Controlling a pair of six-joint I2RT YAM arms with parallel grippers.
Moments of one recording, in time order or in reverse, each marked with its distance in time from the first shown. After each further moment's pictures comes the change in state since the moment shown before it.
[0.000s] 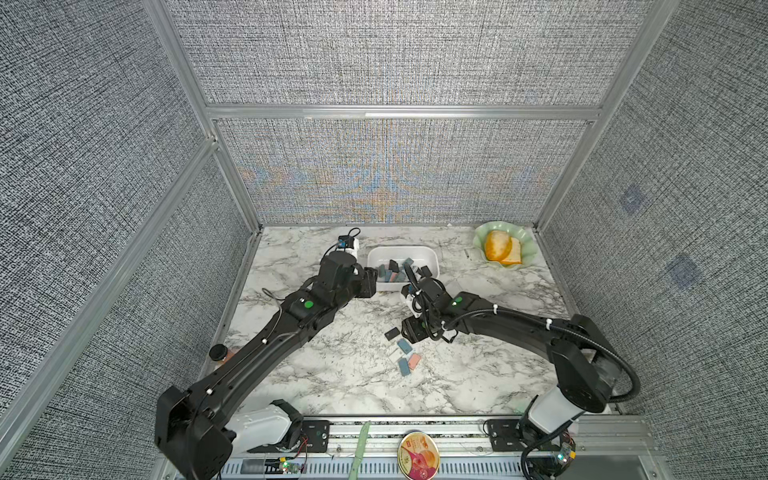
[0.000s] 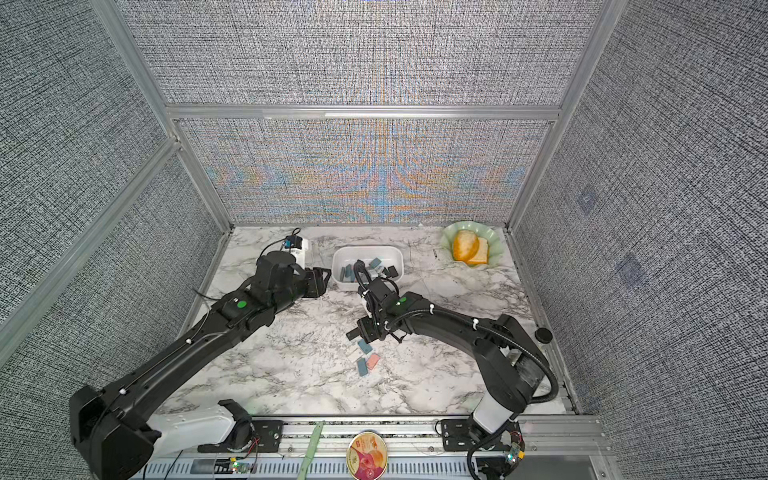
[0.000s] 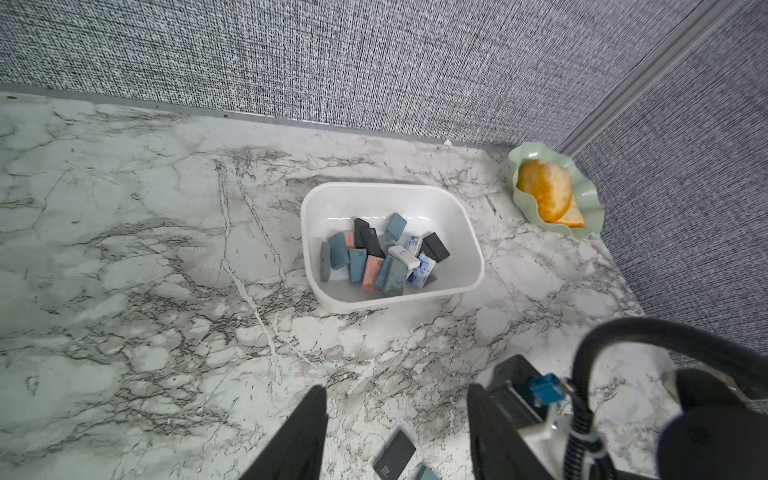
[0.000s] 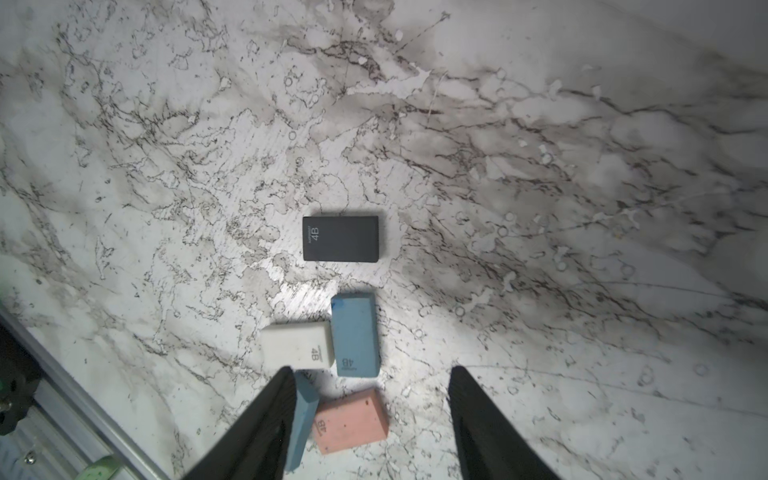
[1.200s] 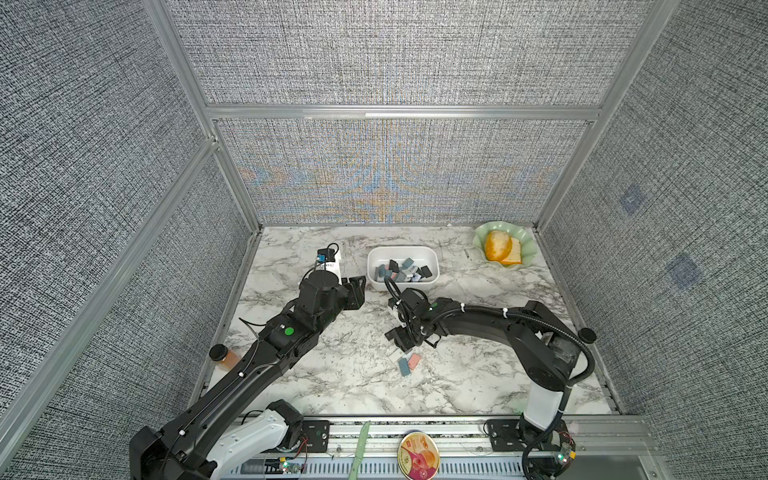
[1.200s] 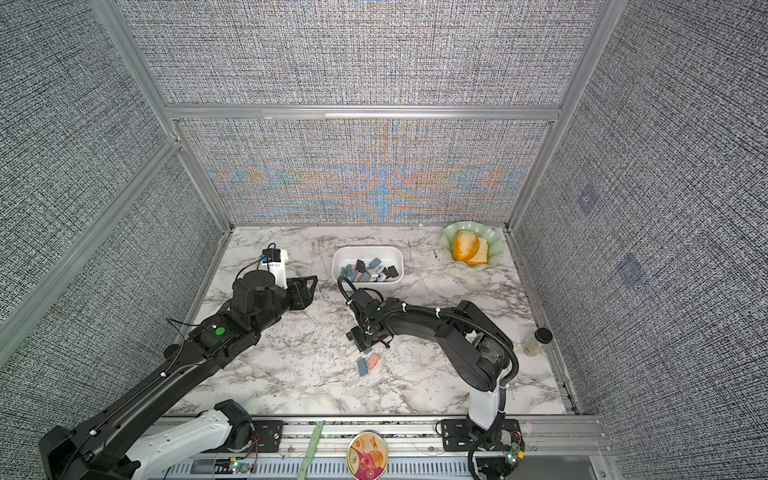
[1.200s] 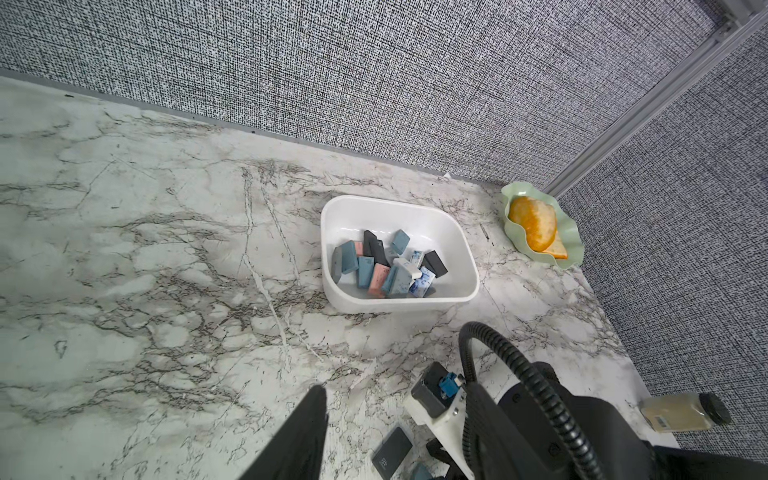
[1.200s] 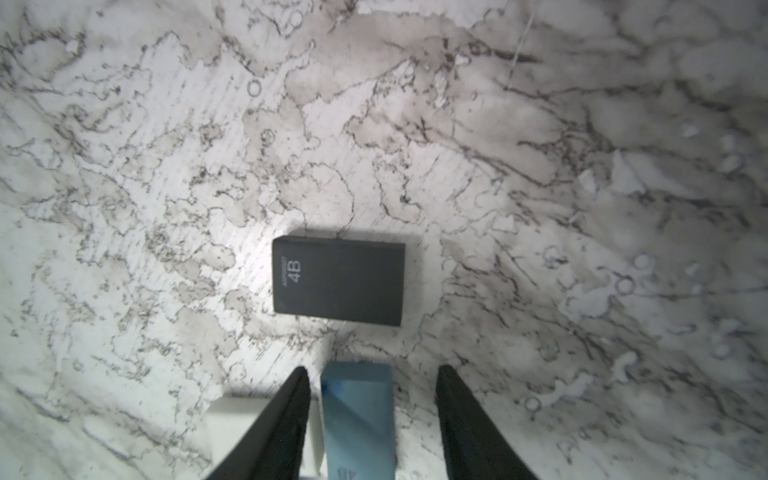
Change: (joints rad) left arm 0.000 -0.172 -0.135 0.043 -0.045 -0.067; right arm 0.047 0.190 0.033 0.054 0.038 -0.009
